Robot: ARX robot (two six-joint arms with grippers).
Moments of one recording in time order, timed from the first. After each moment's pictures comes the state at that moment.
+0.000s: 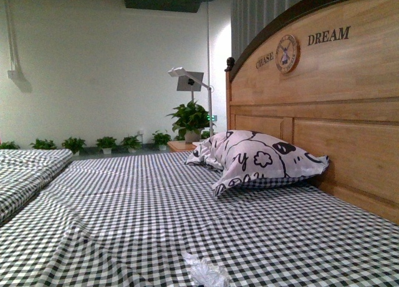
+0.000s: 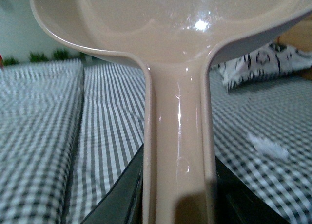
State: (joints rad) left arm 0.21 0.33 0.31 0.10 0.29 0.09; right arm 0.41 0.43 0.43 0.03 0.60 0.00
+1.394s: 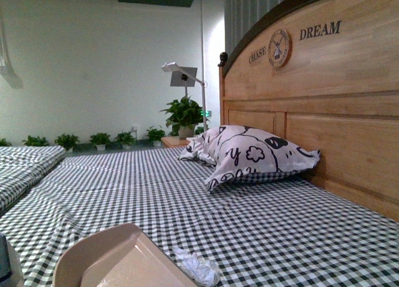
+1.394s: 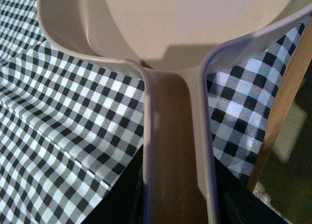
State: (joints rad) left arm 0.05 1.52 0.68 0.12 0.43 0.95; right arm 0.41 0.42 0.43 0.03 0.60 0.00
